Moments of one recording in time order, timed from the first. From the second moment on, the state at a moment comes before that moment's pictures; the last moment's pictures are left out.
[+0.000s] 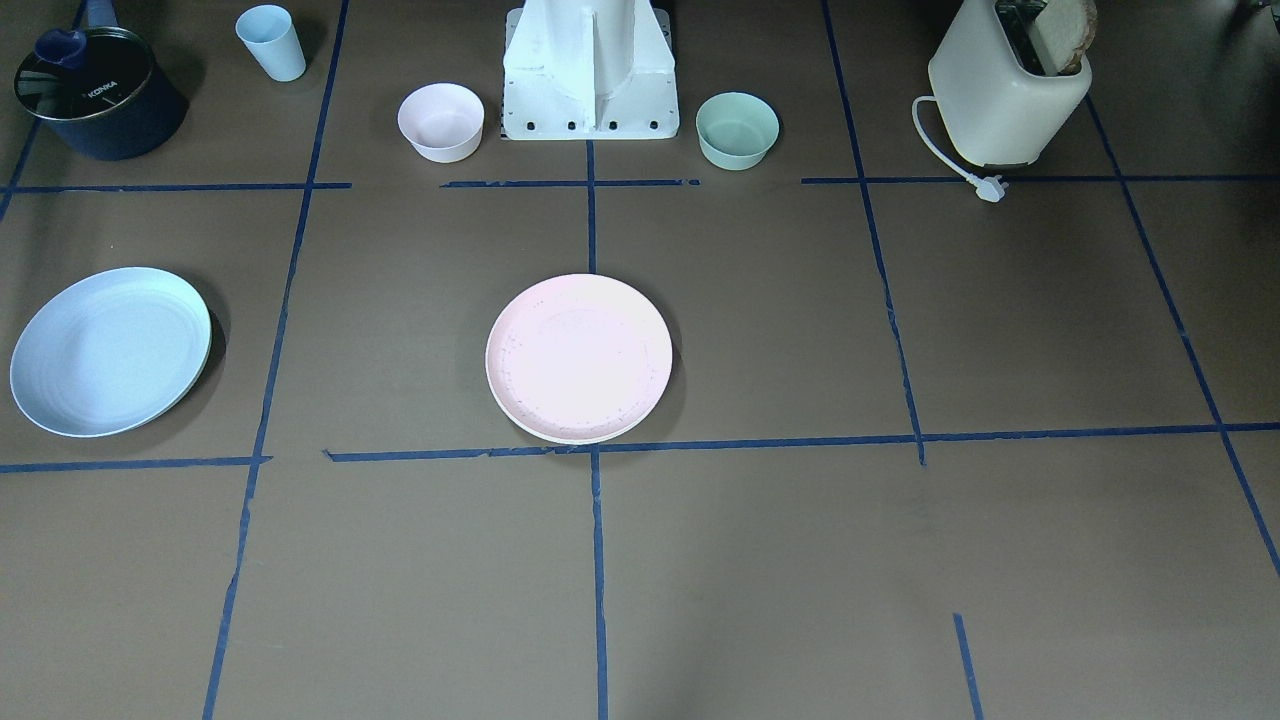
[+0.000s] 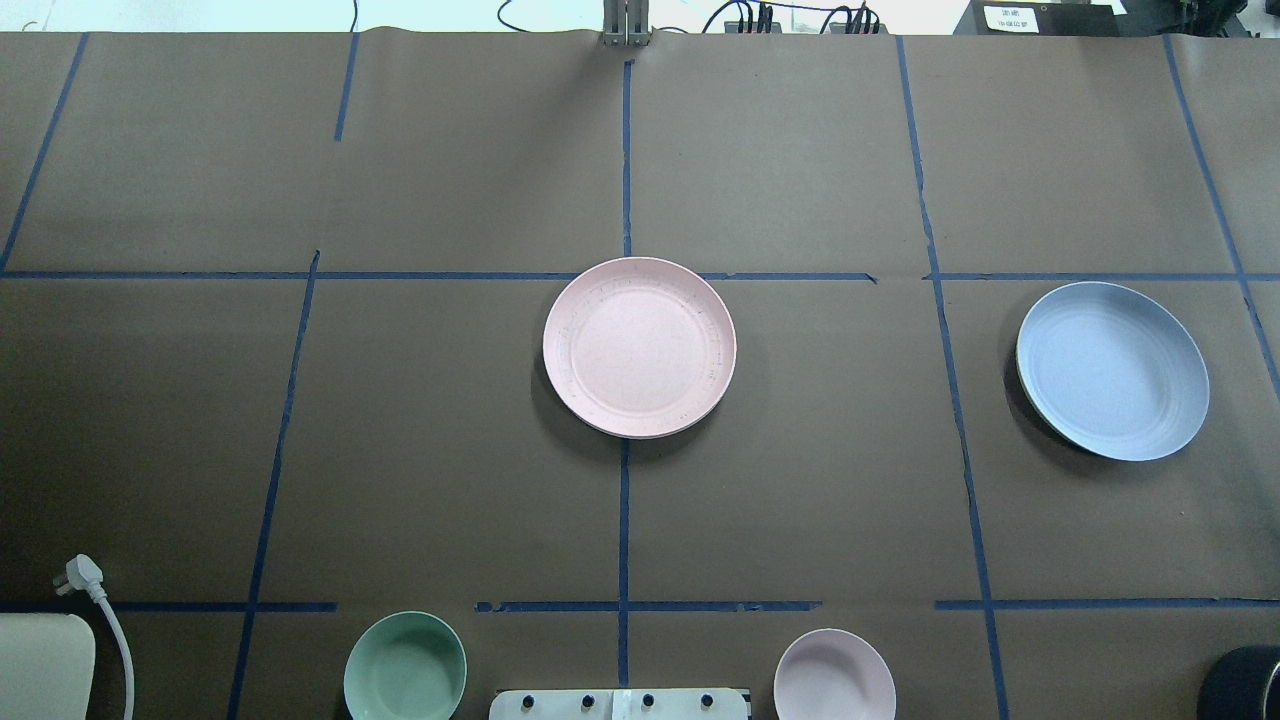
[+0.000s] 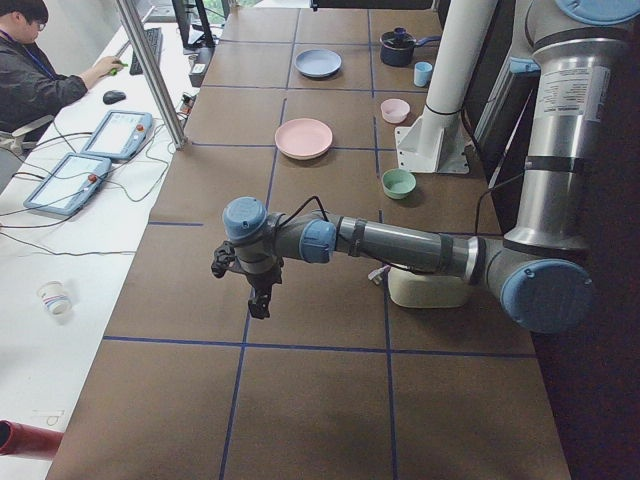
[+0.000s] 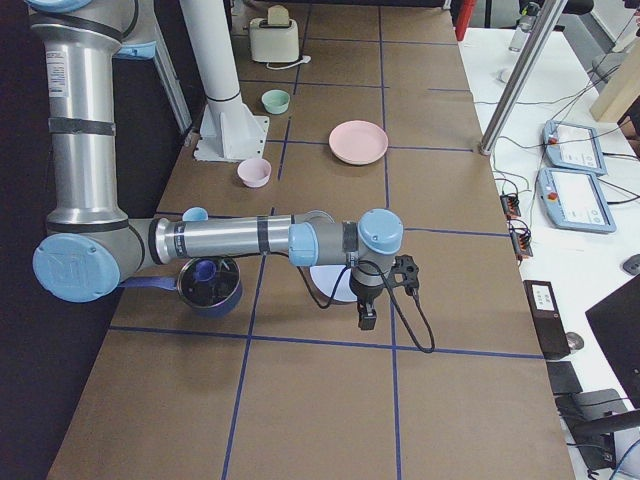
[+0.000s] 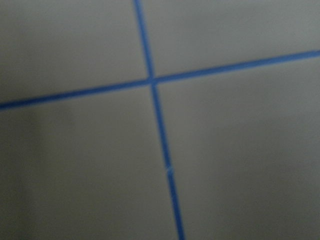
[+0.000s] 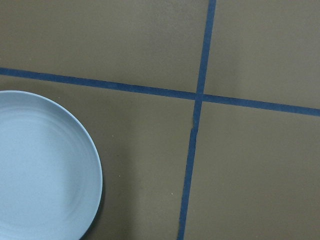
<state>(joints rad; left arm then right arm) -1.54 -1.49 -1.70 -1.47 -2.35 0.15 1.46 -1.60 1.69 -1.58 2.33 0.03</state>
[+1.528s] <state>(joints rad) -1.56 -1.45 -1.71 -1.52 -2.39 0.15 1.11 -1.70 1.47 -0.78 2.28 0.76</state>
